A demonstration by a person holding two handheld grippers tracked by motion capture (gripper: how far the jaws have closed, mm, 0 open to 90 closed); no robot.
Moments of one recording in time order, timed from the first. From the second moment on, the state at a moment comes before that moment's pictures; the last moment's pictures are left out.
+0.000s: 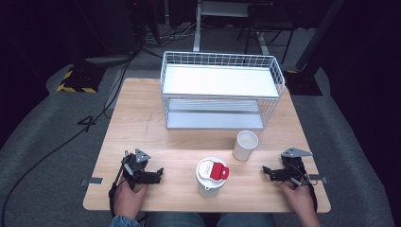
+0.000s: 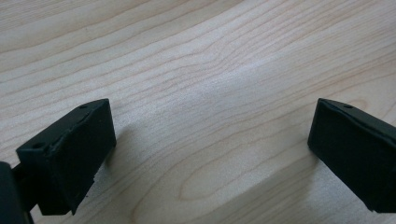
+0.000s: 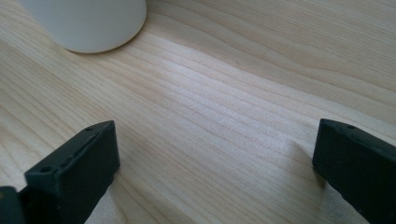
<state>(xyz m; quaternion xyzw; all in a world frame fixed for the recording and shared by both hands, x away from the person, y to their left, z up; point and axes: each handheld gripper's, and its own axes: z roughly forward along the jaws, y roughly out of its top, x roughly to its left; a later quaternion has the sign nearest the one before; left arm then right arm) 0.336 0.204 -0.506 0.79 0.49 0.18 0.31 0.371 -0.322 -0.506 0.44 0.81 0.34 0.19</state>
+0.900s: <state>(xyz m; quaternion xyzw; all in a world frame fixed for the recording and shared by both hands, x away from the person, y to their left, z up) 0.338 0.203 -0.506 0.79 0.50 0.18 0.31 0.378 -0.326 -0.506 0.42 0.82 0.34 0.18</state>
